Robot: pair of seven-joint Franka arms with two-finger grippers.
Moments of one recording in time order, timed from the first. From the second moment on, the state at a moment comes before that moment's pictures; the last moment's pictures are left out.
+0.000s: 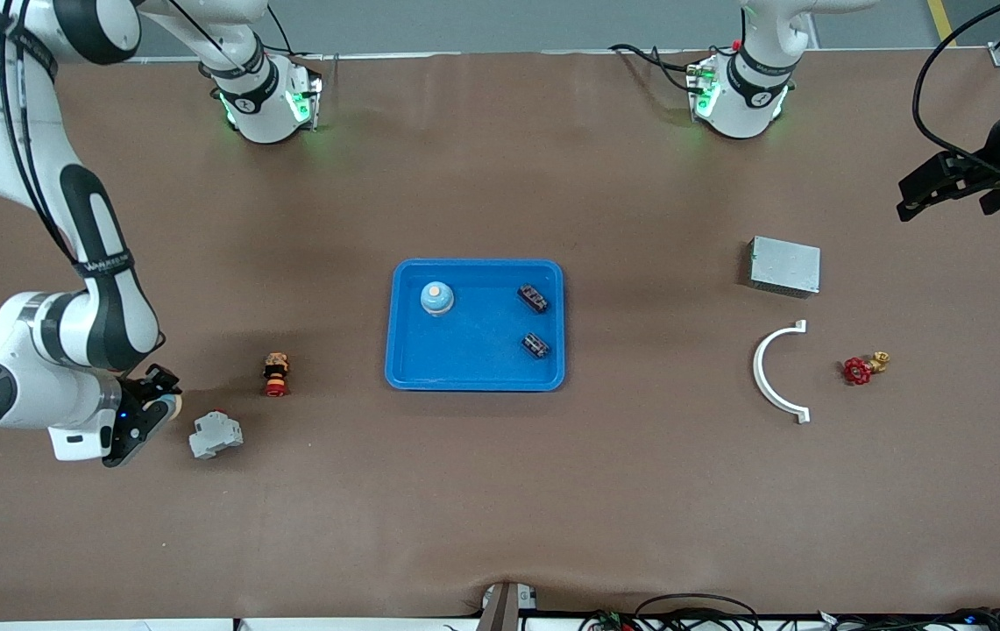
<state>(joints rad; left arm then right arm) -0.04 -0.04 -0.04 -1.56 0.03 1.51 -0.13 -0.12 0.67 0.05 -1.50 -0.09 2.00 -0.83</state>
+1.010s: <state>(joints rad) -0.04 -0.04 -0.04 -1.57 0.03 1.51 -0.13 0.46 0.53 0.06 -1.52 0.05 2.01 0.36</state>
